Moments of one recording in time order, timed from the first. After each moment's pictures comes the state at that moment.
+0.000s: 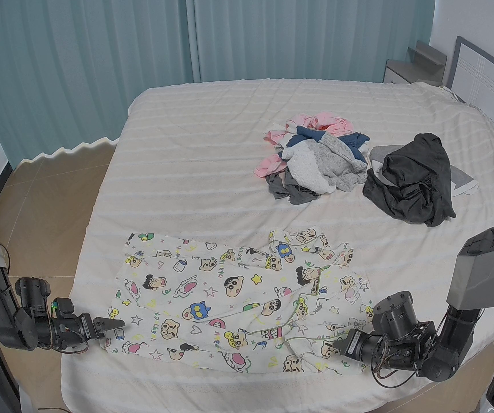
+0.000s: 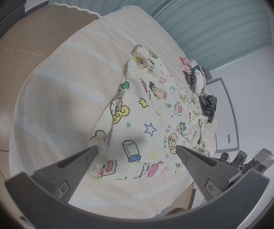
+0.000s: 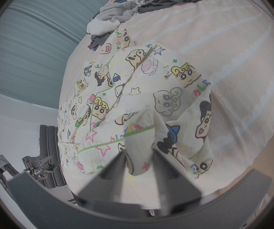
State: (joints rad) left arm 0.30 2.20 -0.26 -1.00 -0.70 -0.23; right arm 0.59 2.16 -0.28 -1.05 -0.07 0.95
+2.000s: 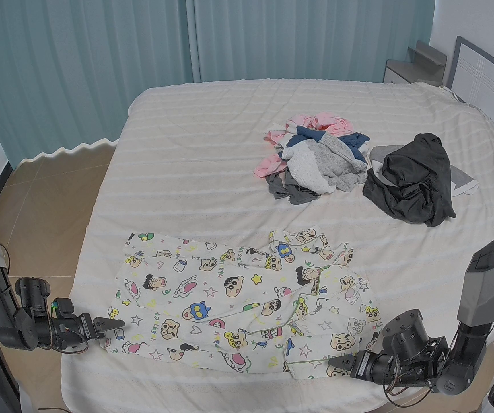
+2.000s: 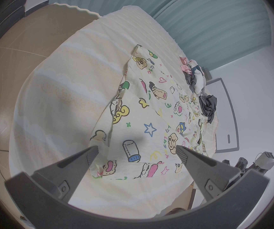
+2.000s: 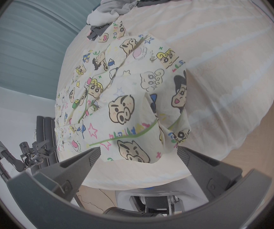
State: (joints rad) left arm 0.30 2.20 -0.26 -1.00 -0.70 -0.23; right arm 0.64 2.12 -0.12 -1.08 -0.07 0.95
